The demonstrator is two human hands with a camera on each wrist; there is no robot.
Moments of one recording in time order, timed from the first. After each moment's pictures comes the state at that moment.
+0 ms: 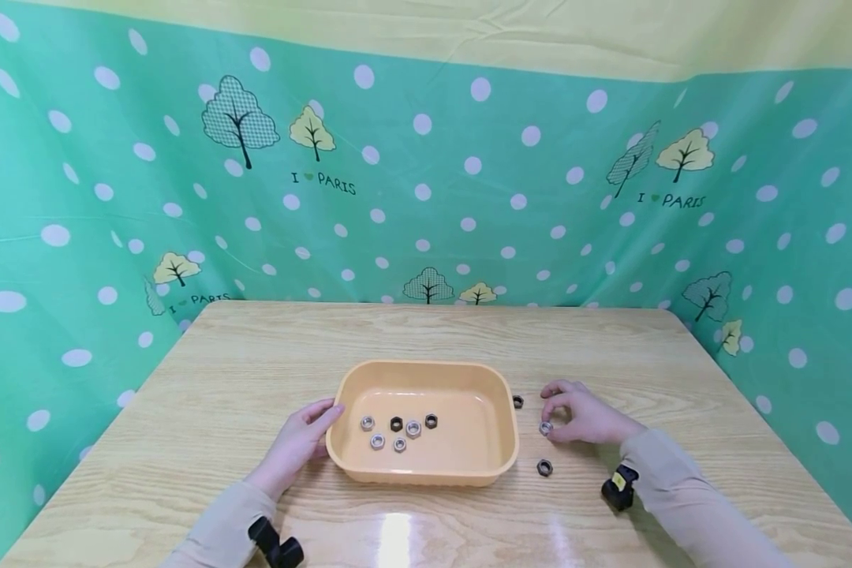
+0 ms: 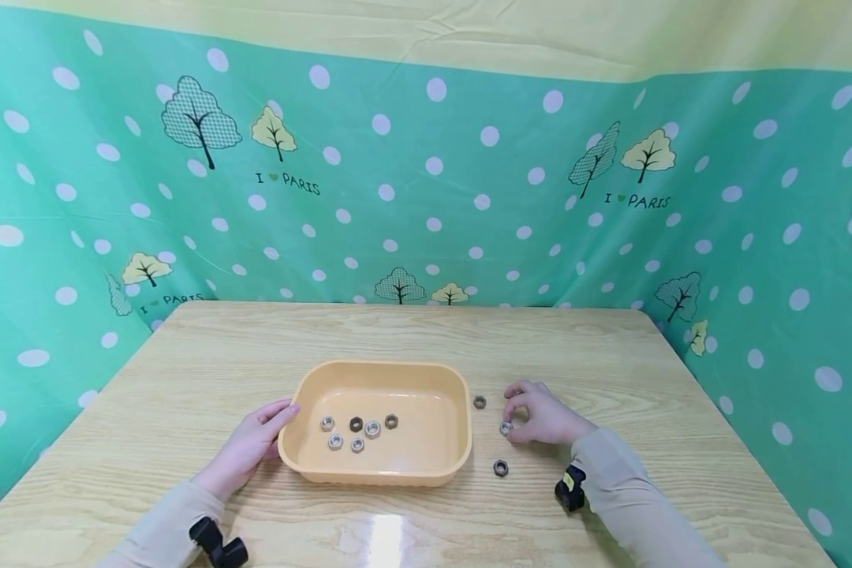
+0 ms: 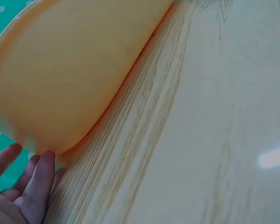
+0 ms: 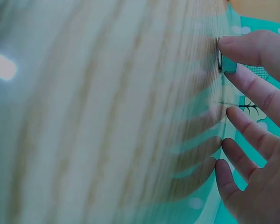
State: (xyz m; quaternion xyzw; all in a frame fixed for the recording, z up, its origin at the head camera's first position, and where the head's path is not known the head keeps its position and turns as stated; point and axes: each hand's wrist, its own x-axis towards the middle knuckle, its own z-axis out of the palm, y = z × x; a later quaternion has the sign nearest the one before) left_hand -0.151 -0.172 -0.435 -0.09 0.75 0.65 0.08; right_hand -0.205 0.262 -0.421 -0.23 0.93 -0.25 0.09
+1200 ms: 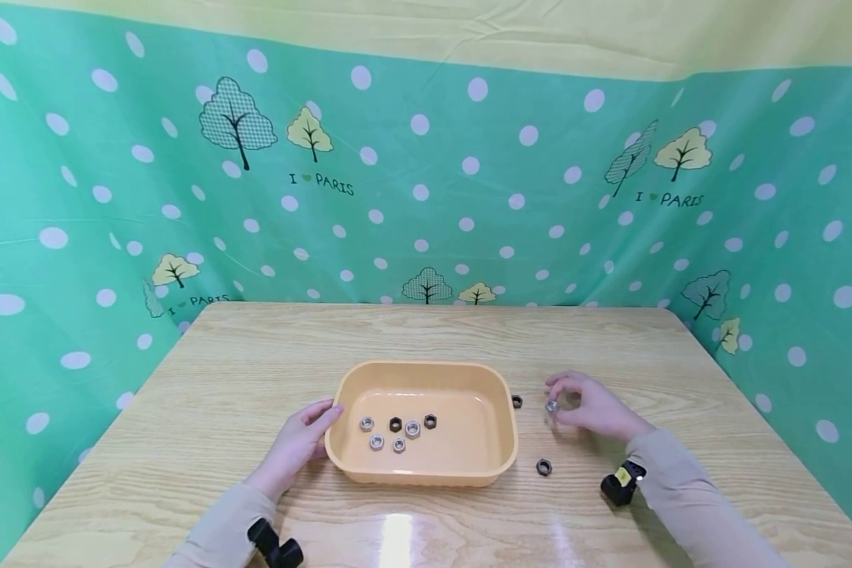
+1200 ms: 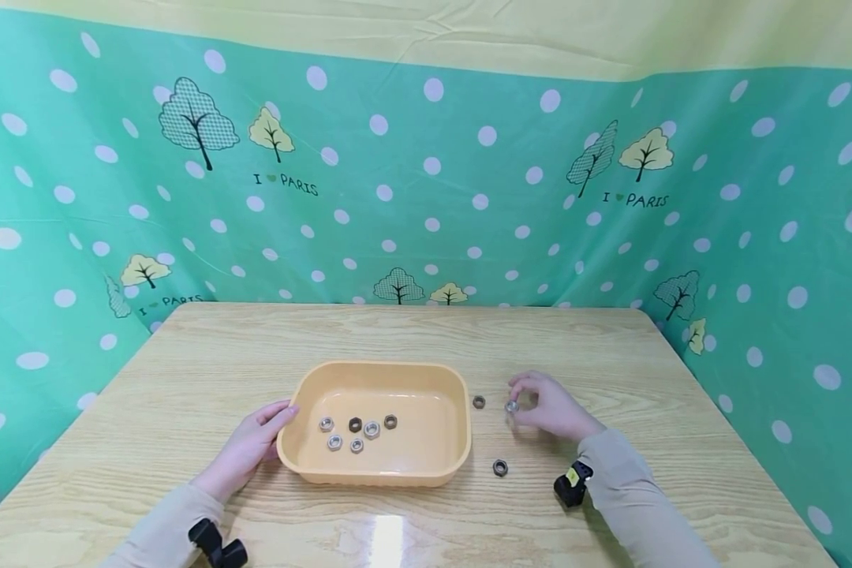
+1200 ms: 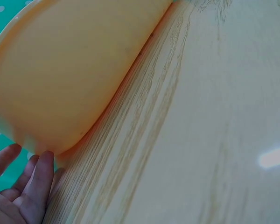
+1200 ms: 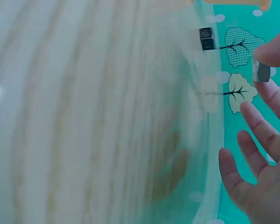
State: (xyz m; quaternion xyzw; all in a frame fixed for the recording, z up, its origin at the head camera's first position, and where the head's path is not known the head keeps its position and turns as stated) left_hand -0.150 -0.172 -0.436 -0.09 0.75 0.65 0.07; right_hand -0.207 0.269 -0.414 -0.20 0.92 -0.34 0.03
